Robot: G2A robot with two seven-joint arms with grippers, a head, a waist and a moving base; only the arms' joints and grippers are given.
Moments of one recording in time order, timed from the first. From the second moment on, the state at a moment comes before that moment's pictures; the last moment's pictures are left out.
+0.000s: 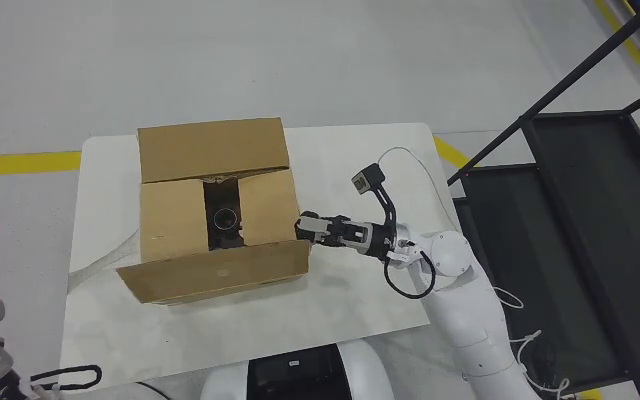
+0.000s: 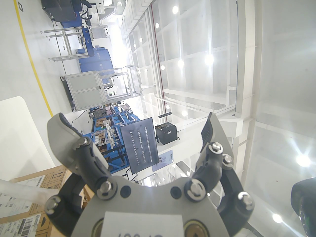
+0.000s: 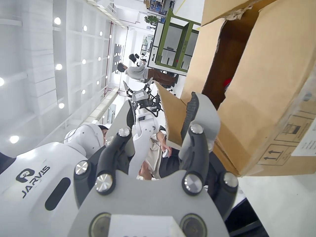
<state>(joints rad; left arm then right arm) 2.17 -1.73 -2.03 -2.30 -0.19 -0.60 0.06 -1.41 -1.32 1.37 -1.82 0.28 -0.17 1.05</state>
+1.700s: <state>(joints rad) 2.26 -1.72 -2.01 -2.35 -0.37 -0.48 -0.13 -1.50 -1.22 1.22 -2.06 -0.06 0.01 1.18</state>
